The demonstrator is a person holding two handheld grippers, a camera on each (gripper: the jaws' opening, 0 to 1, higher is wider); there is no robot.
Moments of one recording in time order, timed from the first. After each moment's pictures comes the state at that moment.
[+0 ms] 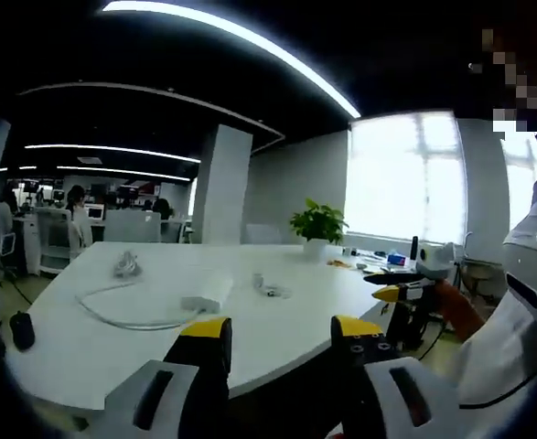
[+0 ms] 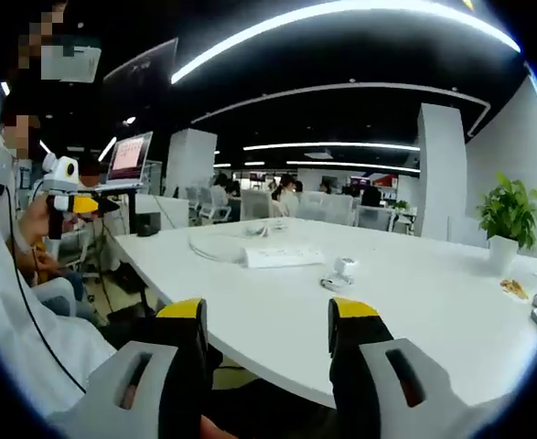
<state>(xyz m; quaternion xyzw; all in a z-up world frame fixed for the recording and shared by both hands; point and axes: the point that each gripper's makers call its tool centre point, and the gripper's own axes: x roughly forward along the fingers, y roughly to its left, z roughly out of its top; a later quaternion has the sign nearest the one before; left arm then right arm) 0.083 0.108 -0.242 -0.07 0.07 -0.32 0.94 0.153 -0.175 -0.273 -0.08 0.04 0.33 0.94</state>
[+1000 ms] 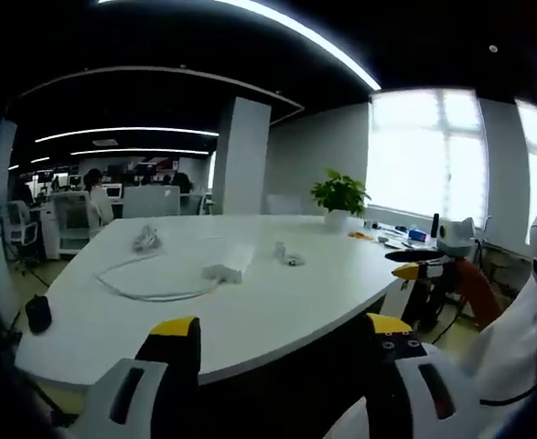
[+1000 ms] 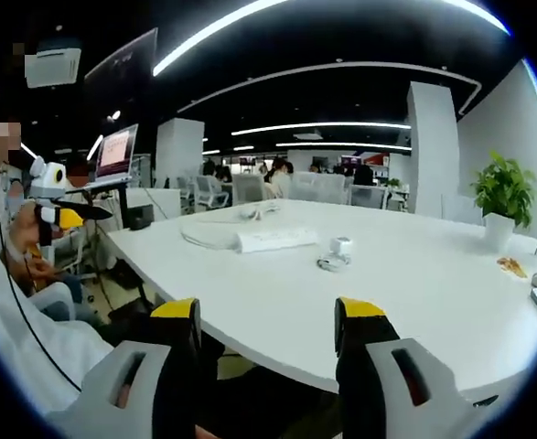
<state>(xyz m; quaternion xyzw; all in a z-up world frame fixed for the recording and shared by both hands) 0.092 0.123 -0.269 -0.04 0.14 -0.26 0.95 0.160 -0.180 -0.283 -0.07 0.08 0.30 0.95</state>
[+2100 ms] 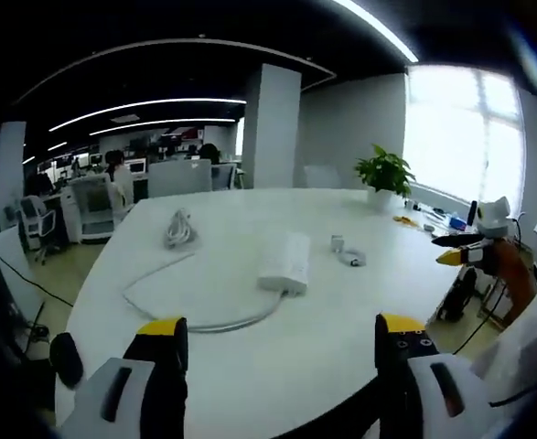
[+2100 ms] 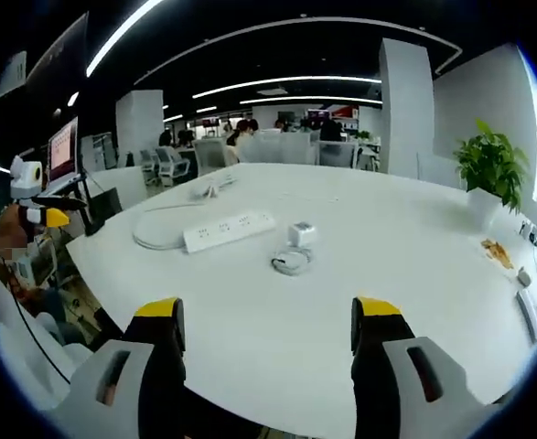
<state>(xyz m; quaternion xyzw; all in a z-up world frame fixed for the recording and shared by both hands) 0.214 0.174 -0.242 -0.03 0.22 -0.19 0.96 0.258 -0.194 -0.258 -0.05 0.20 0.23 0.95</state>
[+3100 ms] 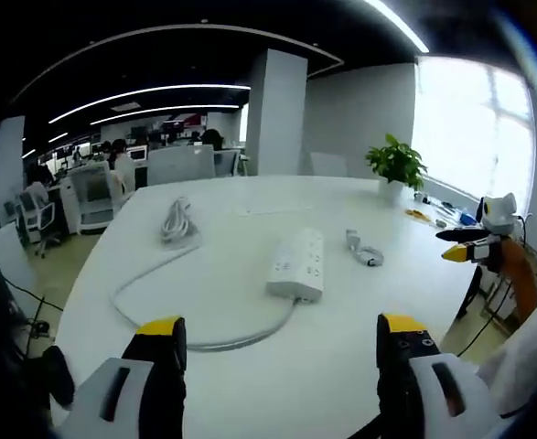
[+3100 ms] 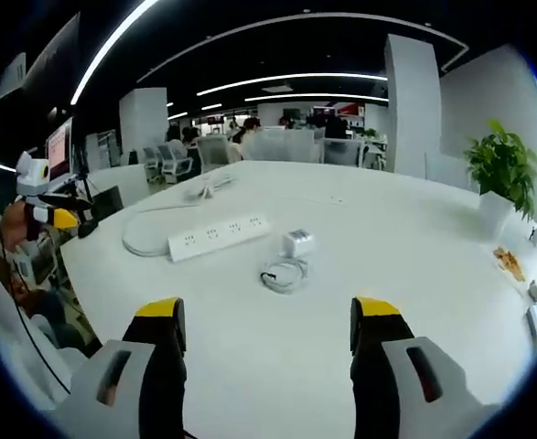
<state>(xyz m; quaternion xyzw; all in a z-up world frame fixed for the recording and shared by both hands) 0.265 0.165 -0.260 -0.03 0.26 -0.18 0.95 0.302 -0.194 -0.270 -0.06 0.21 0.24 0.95</state>
